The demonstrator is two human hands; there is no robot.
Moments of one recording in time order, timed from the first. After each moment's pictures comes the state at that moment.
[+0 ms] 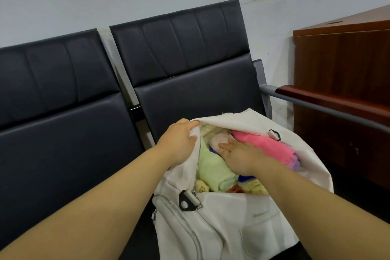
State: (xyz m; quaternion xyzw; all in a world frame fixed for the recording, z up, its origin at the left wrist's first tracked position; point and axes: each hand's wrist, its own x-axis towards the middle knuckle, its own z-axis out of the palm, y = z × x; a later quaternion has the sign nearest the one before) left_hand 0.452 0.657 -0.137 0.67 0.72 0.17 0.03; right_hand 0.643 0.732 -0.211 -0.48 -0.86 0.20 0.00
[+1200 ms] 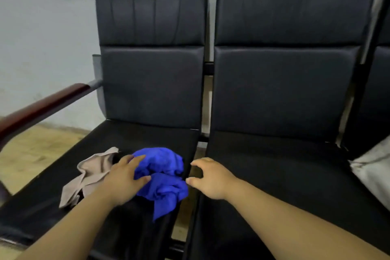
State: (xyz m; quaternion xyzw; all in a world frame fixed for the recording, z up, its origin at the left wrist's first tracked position) left_hand 0.093 -0.015 -0.265 0.27 0.95 0.15 0.08; right_hand 0.248 0.226 -0.250 -0.15 -0.94 0.32 -0.05
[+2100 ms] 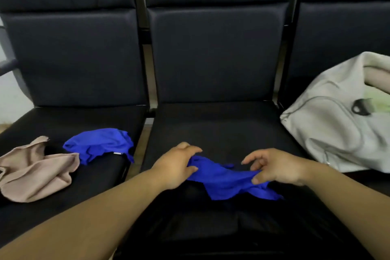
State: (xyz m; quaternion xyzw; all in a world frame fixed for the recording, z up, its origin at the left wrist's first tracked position) left_hand 0.249 0.190 -0.297 0.54 0.81 0.14 0.18; right_hand 0.483 0.396 -0.279 -0.32 -0.80 0.50 -0.10
